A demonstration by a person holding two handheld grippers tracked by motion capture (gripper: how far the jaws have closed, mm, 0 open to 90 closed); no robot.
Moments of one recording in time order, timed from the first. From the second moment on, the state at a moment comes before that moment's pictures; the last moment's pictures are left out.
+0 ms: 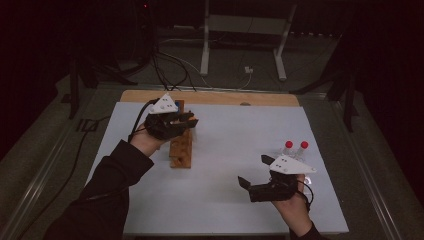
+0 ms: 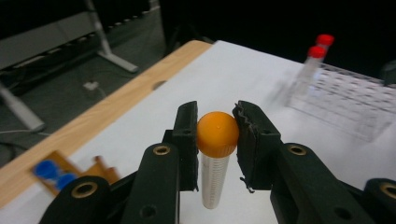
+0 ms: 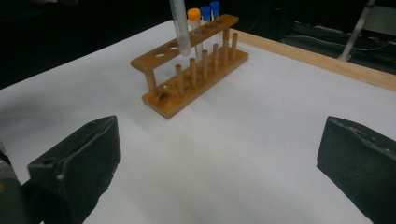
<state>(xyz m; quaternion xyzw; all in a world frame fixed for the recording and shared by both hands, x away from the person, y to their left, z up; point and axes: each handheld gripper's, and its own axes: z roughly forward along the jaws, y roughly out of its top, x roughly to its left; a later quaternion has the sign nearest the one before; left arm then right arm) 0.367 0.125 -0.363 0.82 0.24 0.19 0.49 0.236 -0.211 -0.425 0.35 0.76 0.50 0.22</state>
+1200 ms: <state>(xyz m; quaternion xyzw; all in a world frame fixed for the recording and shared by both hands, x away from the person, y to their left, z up) 0.405 0.148 -0.407 0.80 0.31 0.25 0.44 0.236 -0.215 -0.426 0.34 0.77 0.50 0.20</state>
